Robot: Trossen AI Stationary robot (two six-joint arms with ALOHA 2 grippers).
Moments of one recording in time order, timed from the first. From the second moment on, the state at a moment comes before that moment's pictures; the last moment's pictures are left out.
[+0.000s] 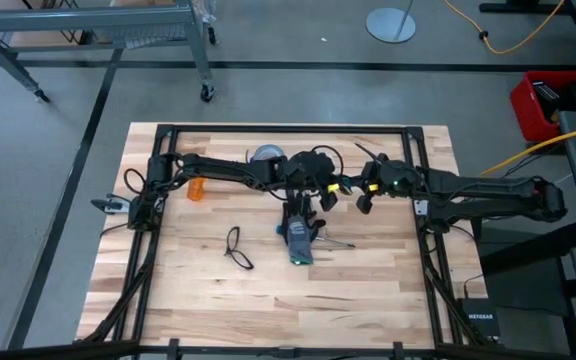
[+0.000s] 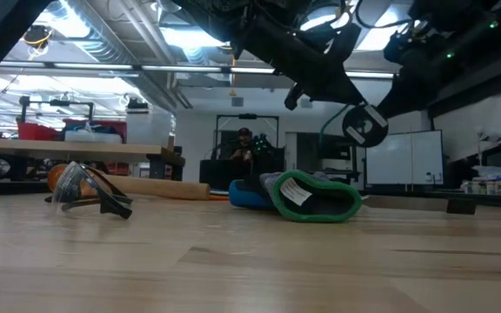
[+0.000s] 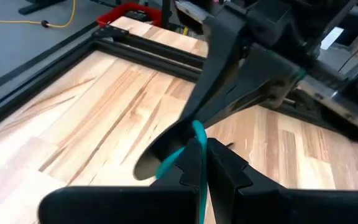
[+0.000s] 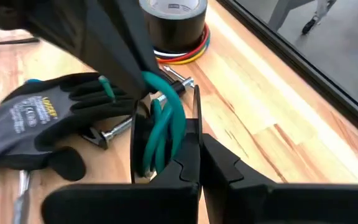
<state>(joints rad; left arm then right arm) 0.13 2.07 1.61 0.05 -0.11 -0.22 -0.20 0.85 0.50 -0.26 0.20 0.13</state>
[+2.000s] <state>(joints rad) 0.12 2.07 1.60 0.08 -0.07 -0.03 -0.20 0.47 0.50 -0.30 0.12 0.13</state>
